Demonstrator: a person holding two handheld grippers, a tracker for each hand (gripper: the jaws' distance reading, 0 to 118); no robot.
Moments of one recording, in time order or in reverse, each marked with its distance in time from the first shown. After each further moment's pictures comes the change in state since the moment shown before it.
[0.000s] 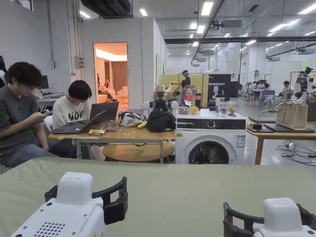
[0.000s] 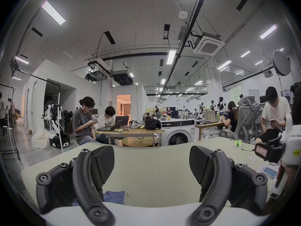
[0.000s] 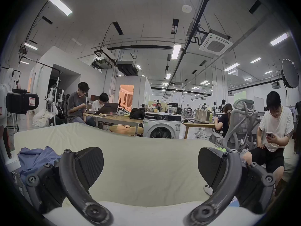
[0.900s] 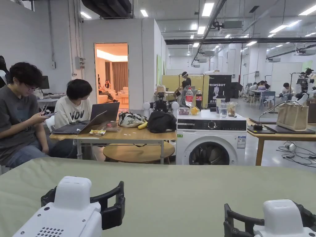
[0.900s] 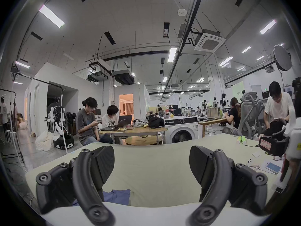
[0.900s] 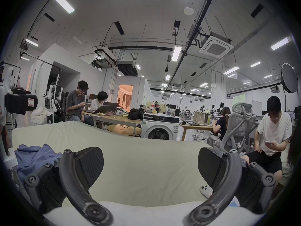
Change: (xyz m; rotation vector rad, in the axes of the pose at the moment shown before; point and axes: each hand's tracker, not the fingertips) left arm -0.003 -0.004 0.007 -0.016 0.029 -0.034; right arm -0.005 0.003 0.006 0.009 -0.021 0.038
